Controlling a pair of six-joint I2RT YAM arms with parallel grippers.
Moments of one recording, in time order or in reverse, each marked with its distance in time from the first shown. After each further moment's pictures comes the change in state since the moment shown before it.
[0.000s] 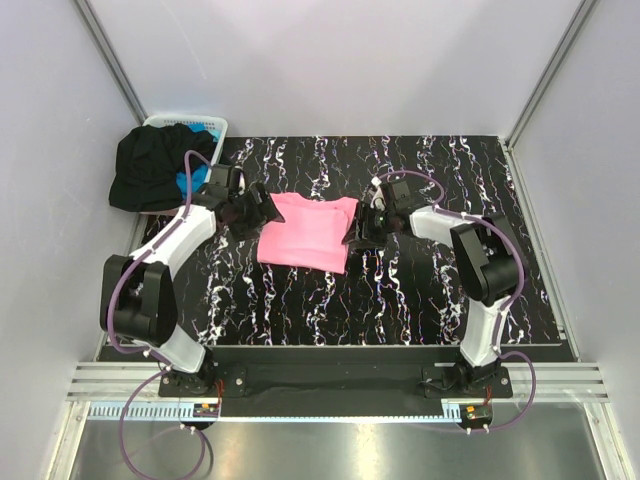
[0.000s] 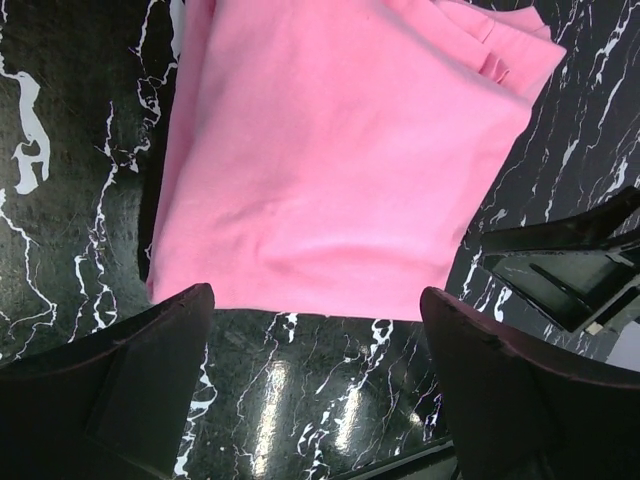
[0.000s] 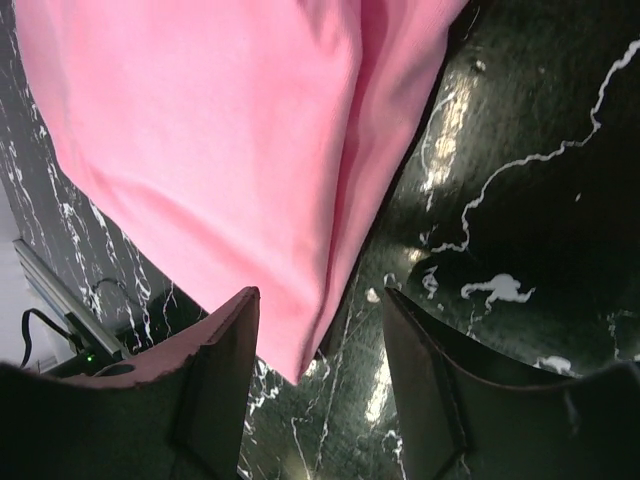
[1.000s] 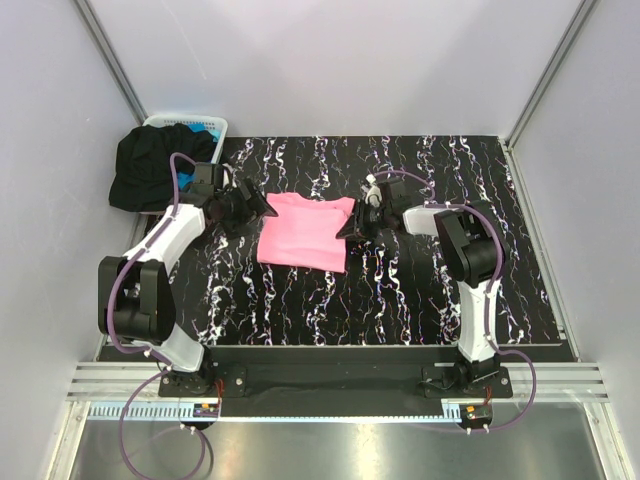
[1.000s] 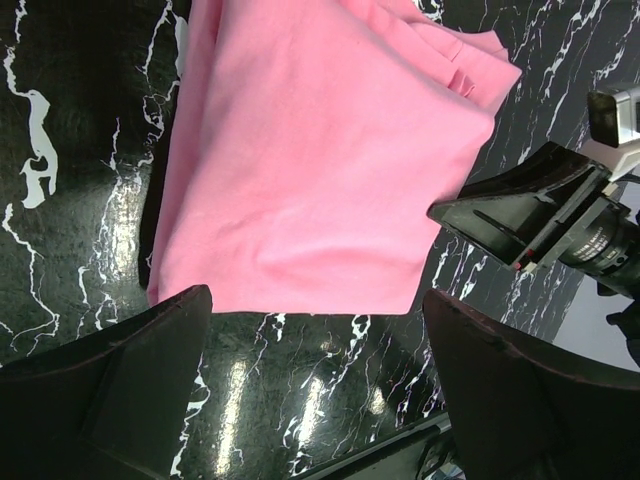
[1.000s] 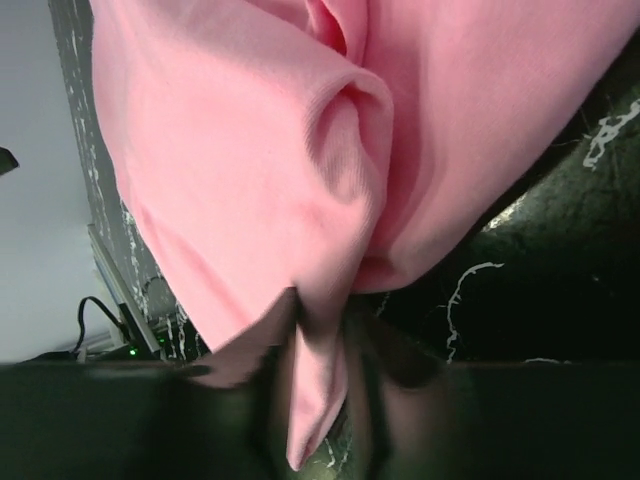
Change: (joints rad) left arm 0.103 0.000 -0.004 0.023 0.137 0.001; right arm -0.030 0.203 0.078 0.238 -0.198 0.058
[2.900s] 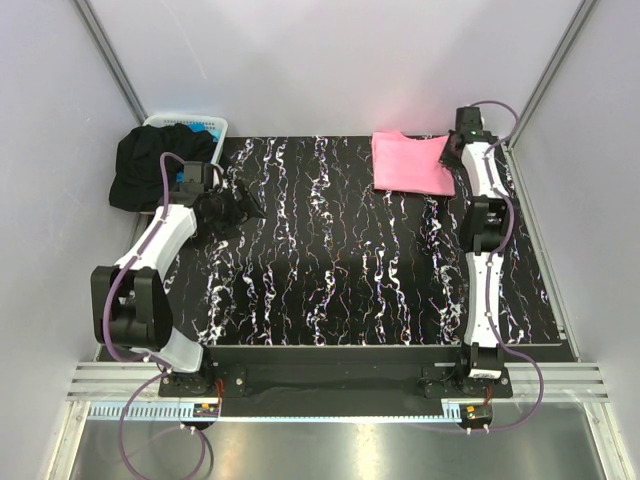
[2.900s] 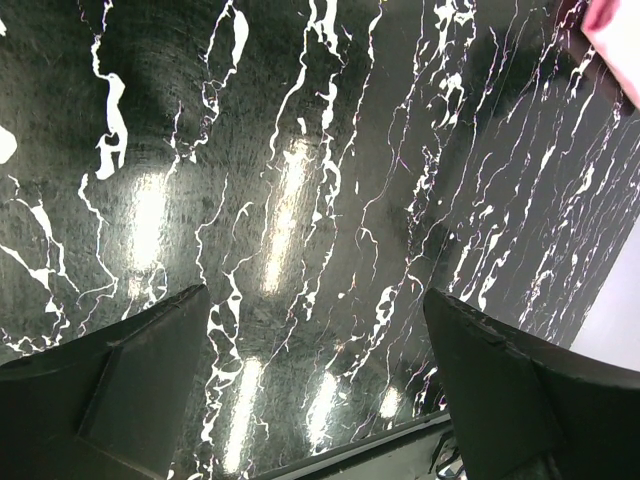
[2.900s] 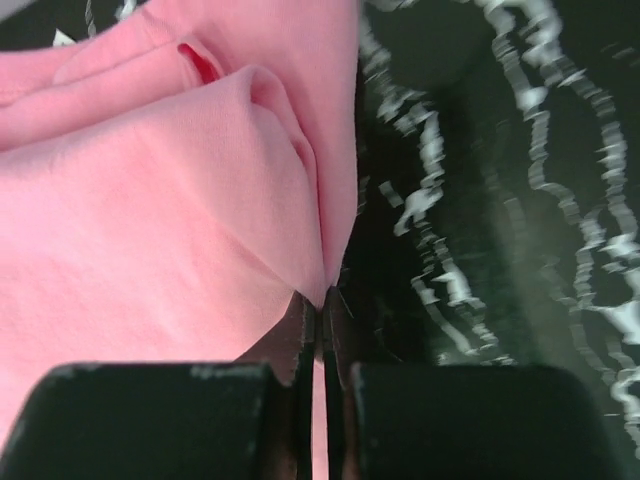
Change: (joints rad) left arm 0.050 -0.049 0.013 -0.101 -0.017 0.060; right arm -0.411 0.569 1.345 -0.846 0.767 -0.264
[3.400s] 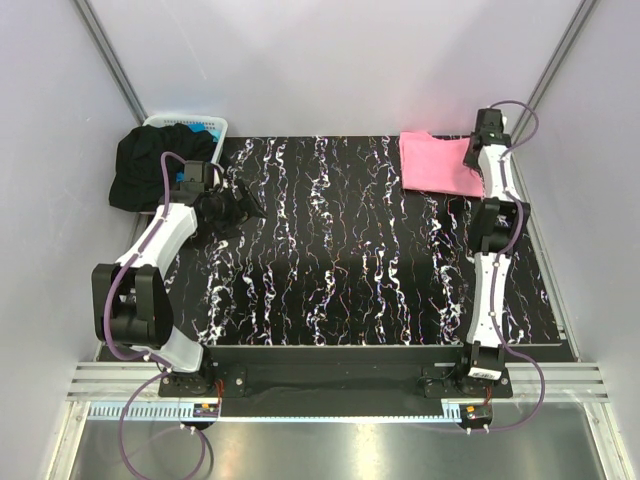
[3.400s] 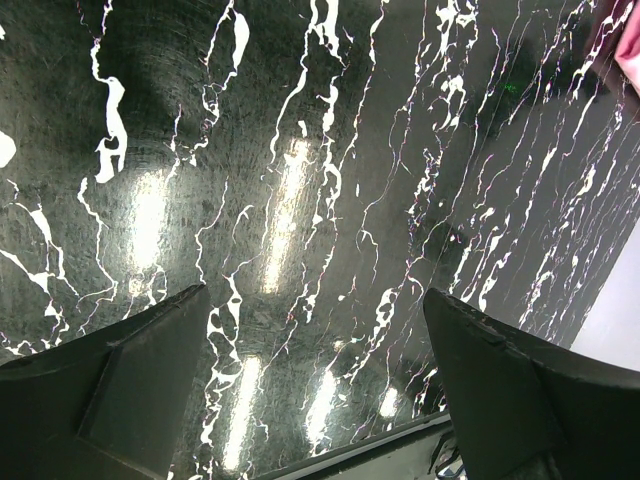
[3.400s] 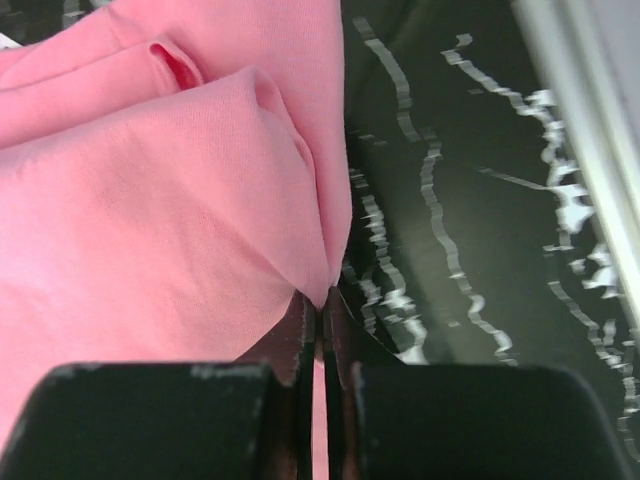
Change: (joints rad) left arm 0.000 0.016 0.011 -0.001 0.000 0.000; right arm -0.086 0.045 0.077 0.001 0.138 -0.134
